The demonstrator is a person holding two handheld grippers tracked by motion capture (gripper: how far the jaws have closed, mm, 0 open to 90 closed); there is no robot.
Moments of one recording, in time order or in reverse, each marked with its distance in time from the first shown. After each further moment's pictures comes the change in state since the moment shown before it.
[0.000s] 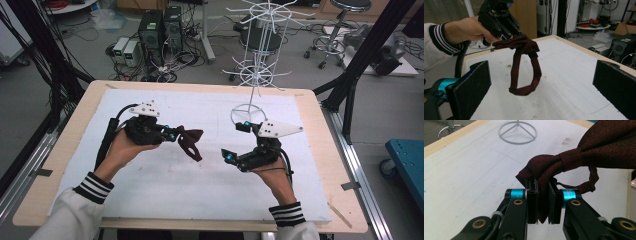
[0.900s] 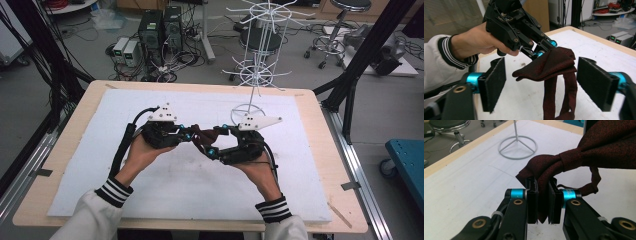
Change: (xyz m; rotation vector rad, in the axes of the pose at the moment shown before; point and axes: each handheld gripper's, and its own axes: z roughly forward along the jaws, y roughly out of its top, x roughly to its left) left arm -0.024 0.011 0.027 -0.062 0.070 0.055; right arm 0.009 0.014 0.035 0.084 0.092 0.066
